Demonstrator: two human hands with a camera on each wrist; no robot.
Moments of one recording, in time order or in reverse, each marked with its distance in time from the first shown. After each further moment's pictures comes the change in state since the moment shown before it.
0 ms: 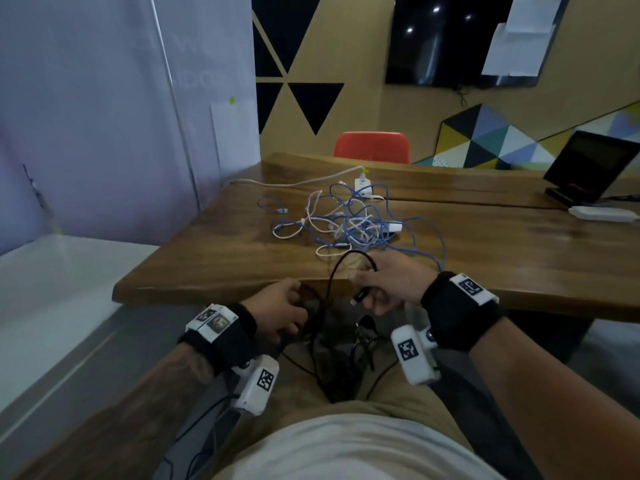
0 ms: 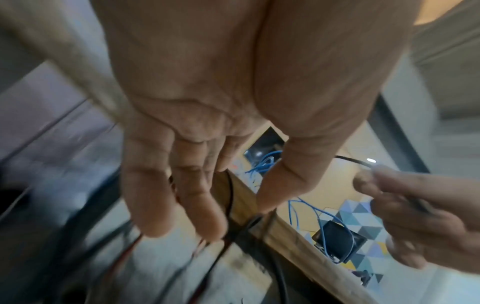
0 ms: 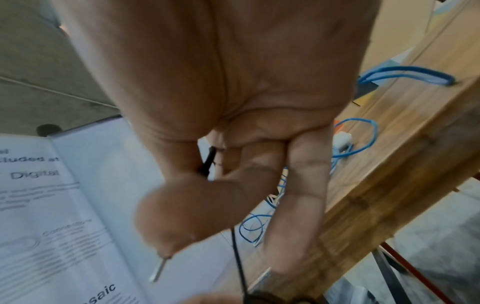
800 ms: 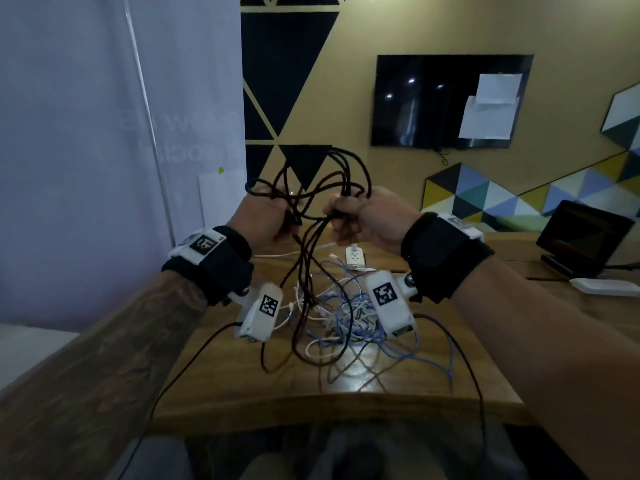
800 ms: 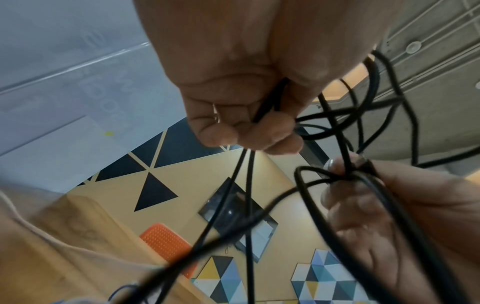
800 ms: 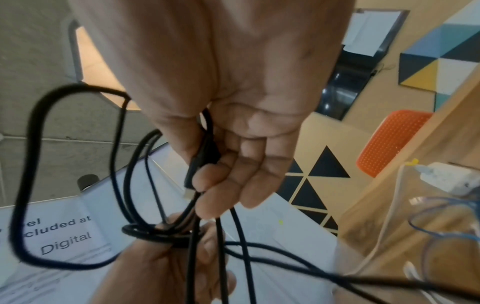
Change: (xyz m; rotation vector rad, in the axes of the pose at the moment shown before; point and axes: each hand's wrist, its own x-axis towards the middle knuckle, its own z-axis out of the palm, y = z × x) left_hand 0.060 0.211 -0.161 -0.325 0.482 0.585; right_hand 0.089 -0.161 -0.122 0.335 0.197 -0.323
